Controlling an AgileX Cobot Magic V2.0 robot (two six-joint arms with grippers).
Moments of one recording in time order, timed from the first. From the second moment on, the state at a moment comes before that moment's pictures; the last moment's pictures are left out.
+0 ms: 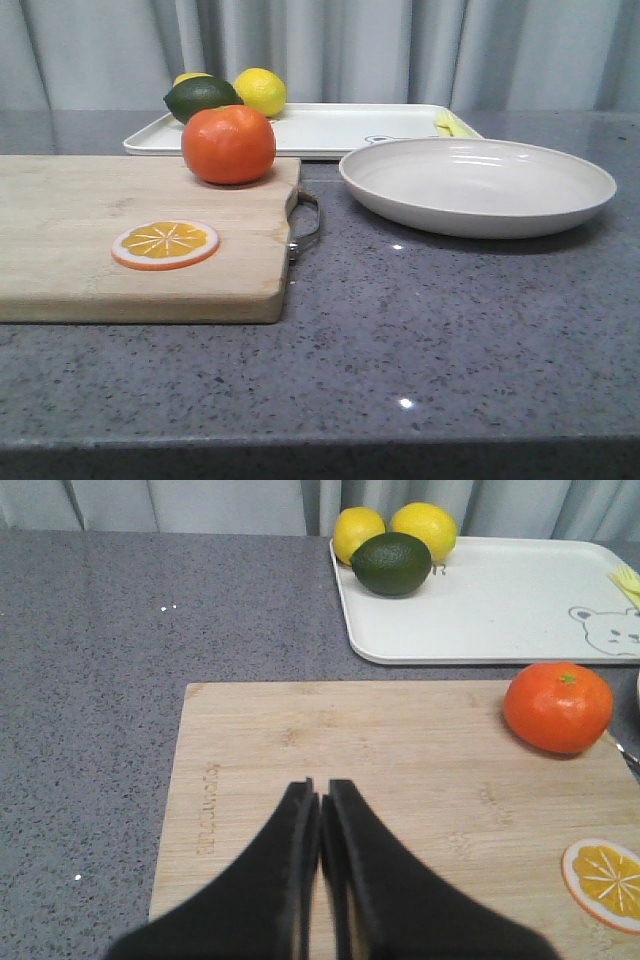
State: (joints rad) left arm -0.05 0.46 -0.65 -0.15 0.65 0.01; right arm 0.10 0.39 -0.60 0.07 0.61 0.08
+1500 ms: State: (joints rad) left arm -0.40 1.12 -0.88 -0.89 0.37 0.78; right arm 0.10 0.39 -0.60 0.07 0.56 0.08
